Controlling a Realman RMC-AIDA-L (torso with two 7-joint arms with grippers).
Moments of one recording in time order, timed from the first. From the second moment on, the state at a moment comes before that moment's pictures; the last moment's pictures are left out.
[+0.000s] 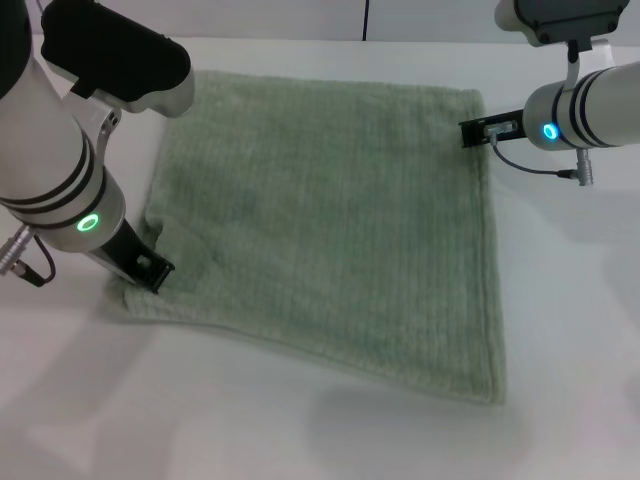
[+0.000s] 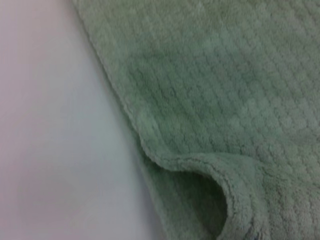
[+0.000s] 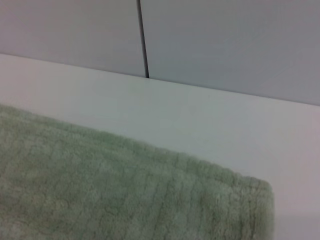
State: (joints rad) left arm -0.53 -2.06 -1.43 -1.58 2.89 -1.69 0.01; right arm 0.91 2.07 1.68 0.48 -2.54 0.51 -0.27
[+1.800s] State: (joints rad) left arm -0.17 -2.07 -1.36 -0.96 2.66 1.01 0.52; right arm 0.14 2.08 1.18 1.22 -2.66 -0.66 -0.43
